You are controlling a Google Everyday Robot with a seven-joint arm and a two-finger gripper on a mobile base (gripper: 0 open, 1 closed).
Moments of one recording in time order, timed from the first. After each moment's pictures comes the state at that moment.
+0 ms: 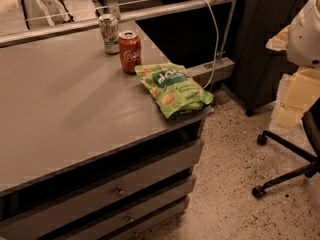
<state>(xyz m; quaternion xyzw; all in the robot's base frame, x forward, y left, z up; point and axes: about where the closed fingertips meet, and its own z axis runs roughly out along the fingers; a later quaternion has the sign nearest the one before) 0.438 -0.217 0.976 -0.60 0.78 -0.03 0.16</state>
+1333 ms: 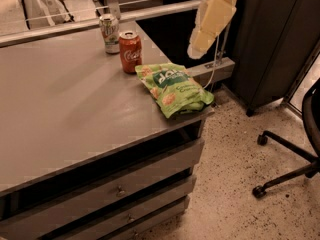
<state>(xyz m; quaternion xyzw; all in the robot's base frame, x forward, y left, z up) 0.548 -0.070 1.062 -0.69 0.64 0.04 0.33</state>
